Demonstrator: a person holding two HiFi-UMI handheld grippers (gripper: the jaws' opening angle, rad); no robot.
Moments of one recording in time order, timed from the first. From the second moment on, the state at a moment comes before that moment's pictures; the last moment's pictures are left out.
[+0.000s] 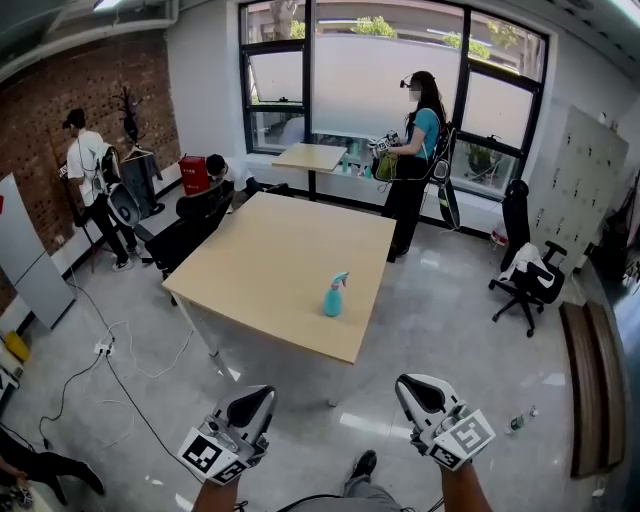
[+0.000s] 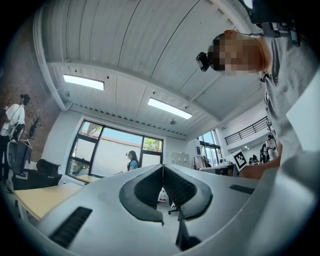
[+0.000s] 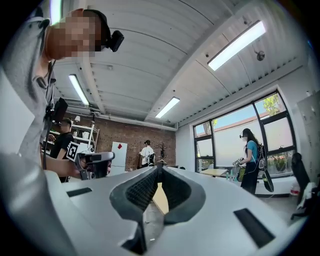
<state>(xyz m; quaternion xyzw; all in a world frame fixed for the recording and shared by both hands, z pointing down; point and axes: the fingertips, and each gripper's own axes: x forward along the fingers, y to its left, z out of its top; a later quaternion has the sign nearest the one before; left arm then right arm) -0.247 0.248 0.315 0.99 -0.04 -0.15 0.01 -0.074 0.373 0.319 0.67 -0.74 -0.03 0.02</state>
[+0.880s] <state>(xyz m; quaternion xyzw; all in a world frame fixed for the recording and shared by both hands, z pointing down) -0.007 0.091 0.372 0.99 -0.11 -0.10 0.05 0.145 0.180 0.356 0.59 -0.81 0.01 -0.02</state>
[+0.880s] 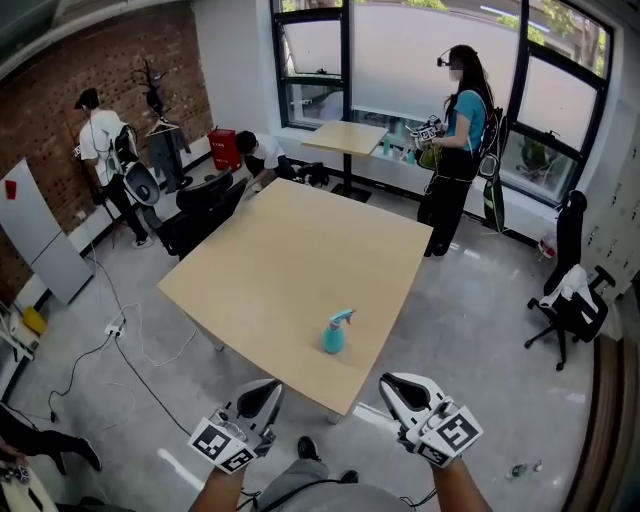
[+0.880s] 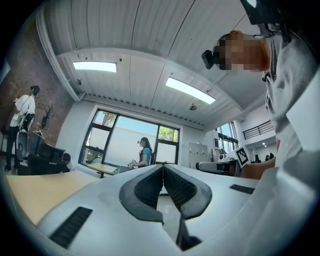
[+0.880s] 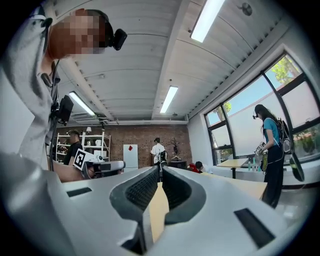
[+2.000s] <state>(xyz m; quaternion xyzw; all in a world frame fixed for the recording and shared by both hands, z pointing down) 0.224 -0.087 0.657 0.99 0.10 0.12 0.07 0.205 -0.082 0.536 0.35 -0.85 0.05 0.40</state>
